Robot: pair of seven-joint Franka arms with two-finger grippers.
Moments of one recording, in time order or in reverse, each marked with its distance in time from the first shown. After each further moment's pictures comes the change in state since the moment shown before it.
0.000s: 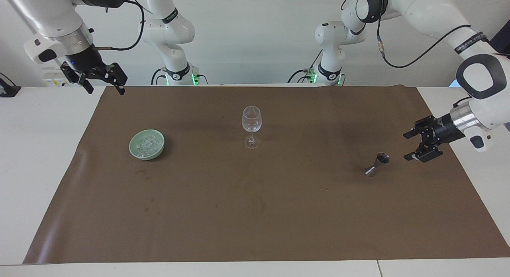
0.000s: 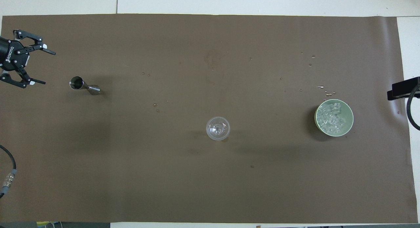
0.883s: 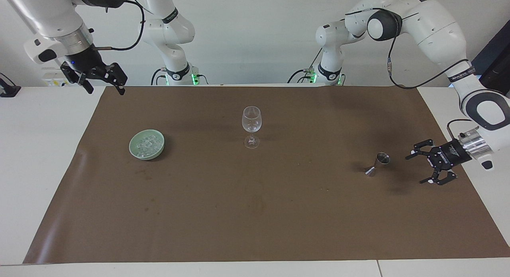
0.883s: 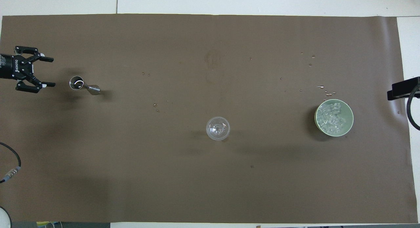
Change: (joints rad) left arm 0.134 0.123 0.012 -0.137 -0.300 0.136 -0.156; right arm 0.000 0.000 0.000 0.000 0.000 0.000 0.000
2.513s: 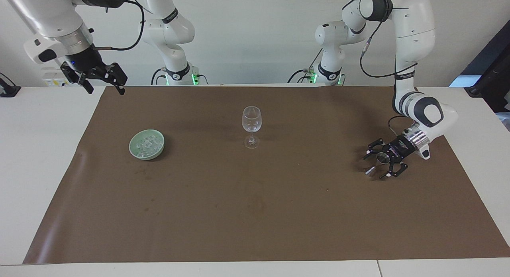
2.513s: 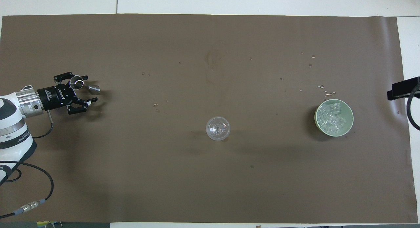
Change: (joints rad) left arm -0.103 -0.208 -0.022 -0.611 -0.517 0.341 0.327; right arm 0.000 0.000 0.000 0.000 0.000 0.000 0.000
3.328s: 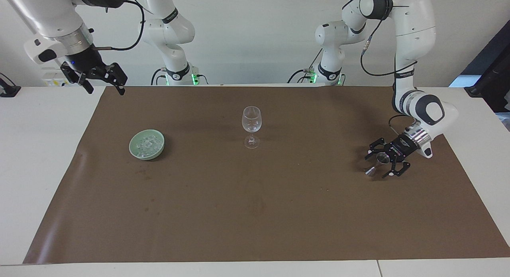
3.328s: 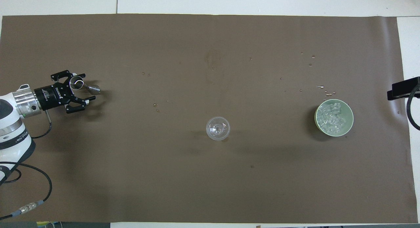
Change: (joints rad) left arm 0.005 -0.011 0.002 -0.002 -0.023 -0.001 0.063; right arm 0.000 0.000 0.000 0.000 0.000 0.000 0.000
